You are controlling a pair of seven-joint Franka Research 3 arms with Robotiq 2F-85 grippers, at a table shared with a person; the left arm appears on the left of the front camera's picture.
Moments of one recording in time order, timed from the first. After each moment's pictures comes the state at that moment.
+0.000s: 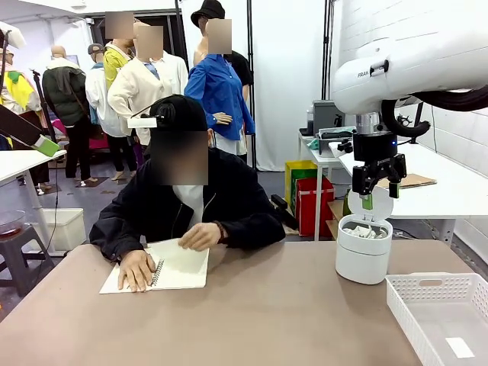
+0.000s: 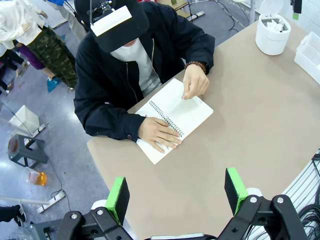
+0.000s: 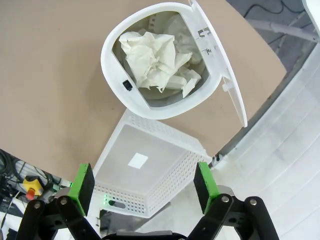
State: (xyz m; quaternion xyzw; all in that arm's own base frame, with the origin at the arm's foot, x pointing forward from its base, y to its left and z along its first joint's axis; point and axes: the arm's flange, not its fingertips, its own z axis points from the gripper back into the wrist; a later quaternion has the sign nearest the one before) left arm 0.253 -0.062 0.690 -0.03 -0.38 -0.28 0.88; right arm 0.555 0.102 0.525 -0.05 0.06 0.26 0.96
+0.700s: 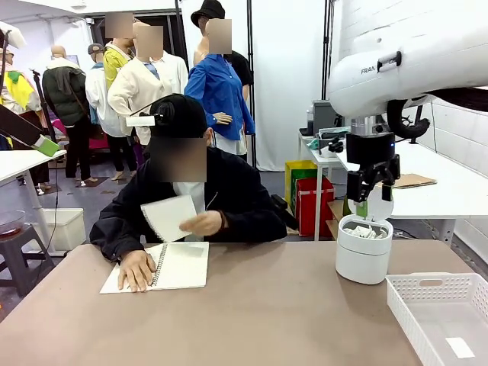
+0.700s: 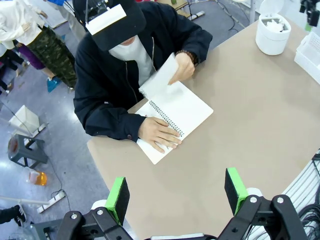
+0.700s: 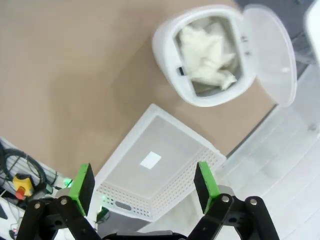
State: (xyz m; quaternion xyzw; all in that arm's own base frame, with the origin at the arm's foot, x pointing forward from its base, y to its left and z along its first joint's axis) left arm 0.253 -0.062 0.690 -0.03 -0.38 -0.28 0.88; right arm 0.467 0.148 0.543 -0.06 0.01 0.33 0.94
